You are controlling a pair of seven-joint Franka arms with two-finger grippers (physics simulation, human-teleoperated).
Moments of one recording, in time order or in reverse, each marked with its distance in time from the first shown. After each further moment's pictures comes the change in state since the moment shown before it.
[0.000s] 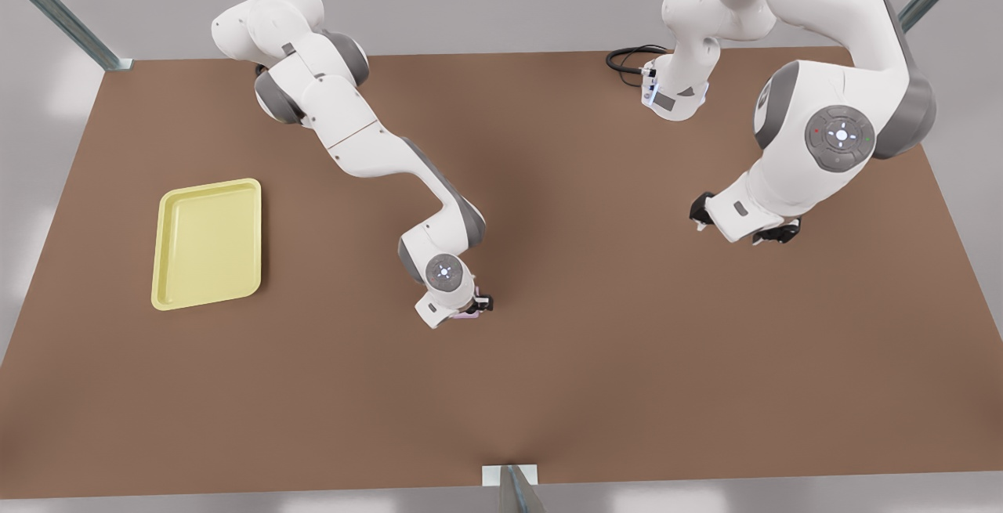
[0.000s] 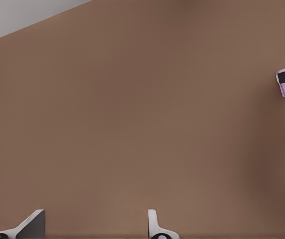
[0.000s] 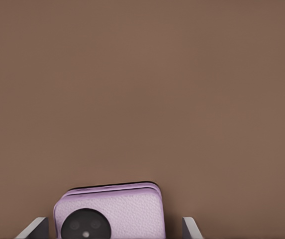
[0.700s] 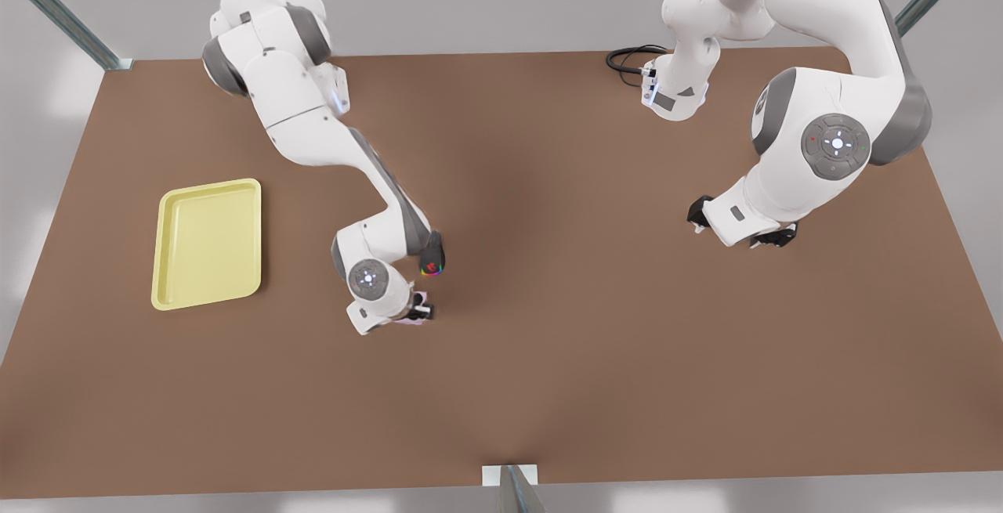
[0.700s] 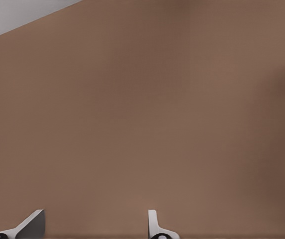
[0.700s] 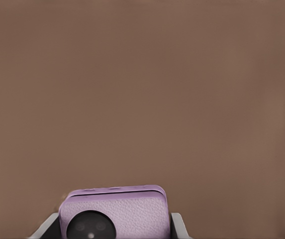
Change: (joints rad) left arm 0.000 0.010 0.000 0.000 -0.002 0.001 0.012; right arm -0.205 -0.272 -0.006 -0.307 0.004 0.001 -0.083
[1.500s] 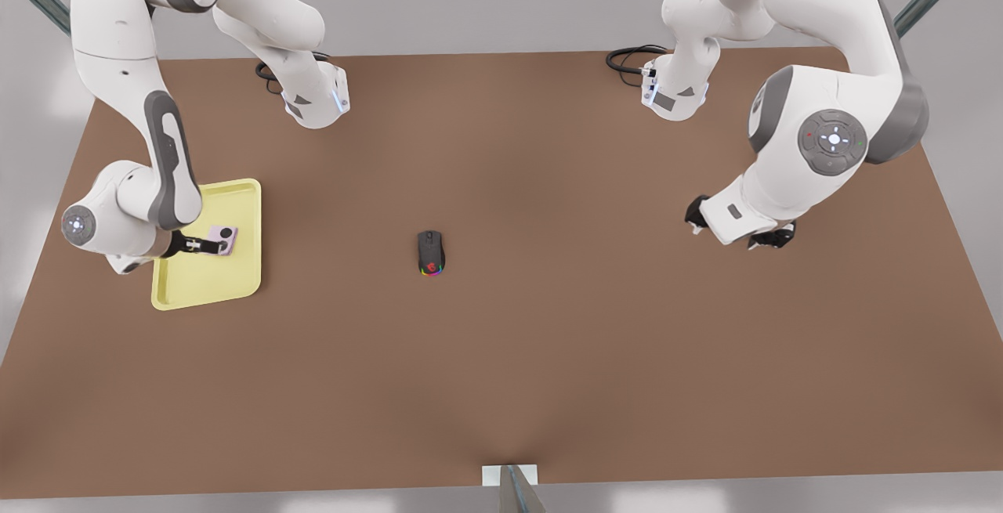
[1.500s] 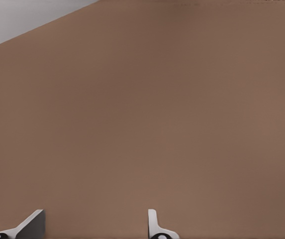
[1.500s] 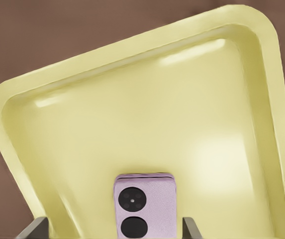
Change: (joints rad) left arm -0.001 -0.003 -0.007 0.002 0.007 0.019 0.005; right arm -0.609 -0.425 -0.144 -0.545 -0.029 -0.024 -0.854
